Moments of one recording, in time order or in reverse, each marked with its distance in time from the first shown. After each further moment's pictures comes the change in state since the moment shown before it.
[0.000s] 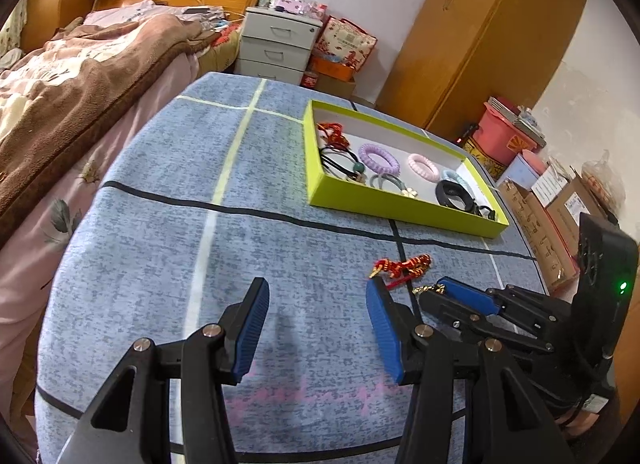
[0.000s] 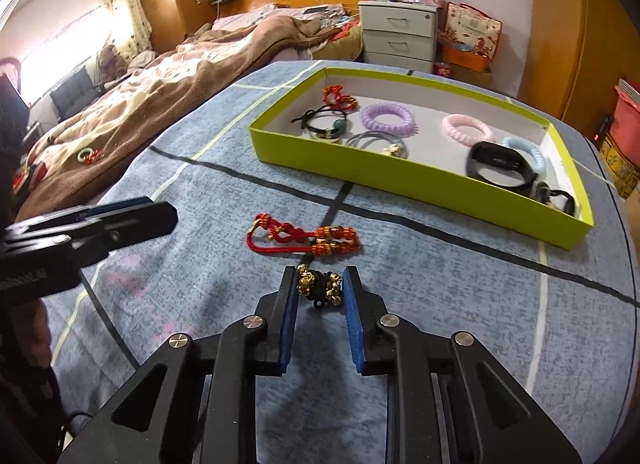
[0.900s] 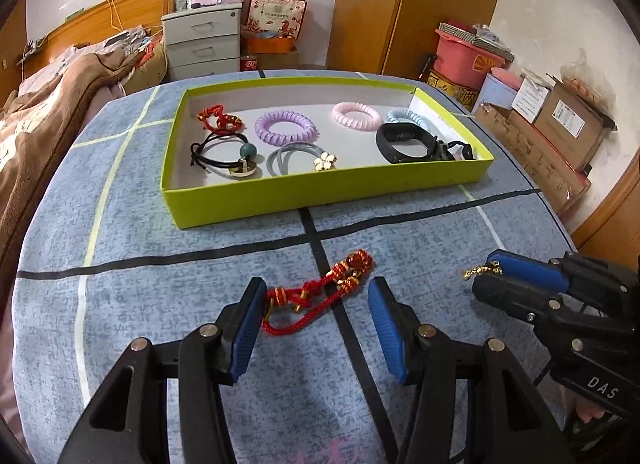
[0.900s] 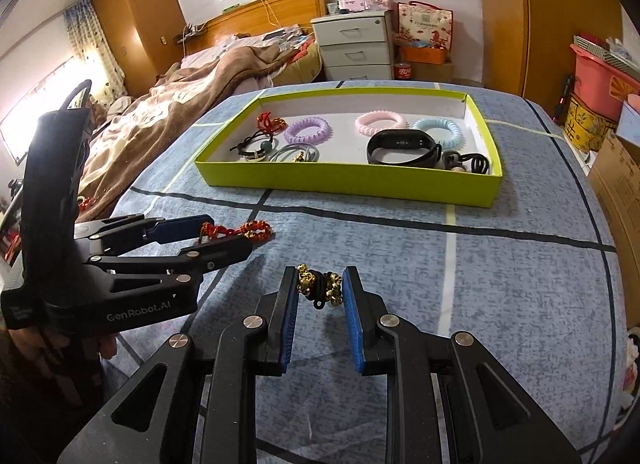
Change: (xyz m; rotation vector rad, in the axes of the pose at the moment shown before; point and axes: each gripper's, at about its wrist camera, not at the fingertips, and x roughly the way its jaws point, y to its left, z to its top) left arm 0.059 -0.078 0.008 0.294 0.097 0.004; right arm -0.037 -0.056 -0.018 0.149 -0.069 -0.013
